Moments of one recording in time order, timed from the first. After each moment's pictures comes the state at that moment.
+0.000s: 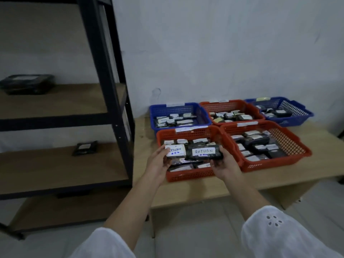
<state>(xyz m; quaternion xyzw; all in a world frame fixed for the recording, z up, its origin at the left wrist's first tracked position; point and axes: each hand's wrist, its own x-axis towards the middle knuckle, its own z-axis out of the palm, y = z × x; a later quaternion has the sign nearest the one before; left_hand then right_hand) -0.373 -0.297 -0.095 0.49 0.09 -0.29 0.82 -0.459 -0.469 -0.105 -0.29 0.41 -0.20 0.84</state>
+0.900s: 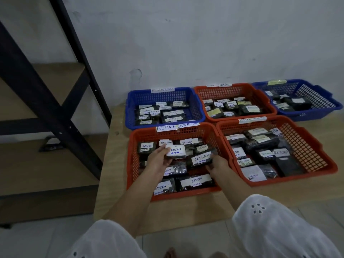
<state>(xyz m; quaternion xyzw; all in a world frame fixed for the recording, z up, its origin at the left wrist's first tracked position) -0.282 -0.446 -0.175 0.54 0.17 -0.32 0.76 -0.358 -0.608 -0.199 -0.34 0.57 -0.13 0.73</state>
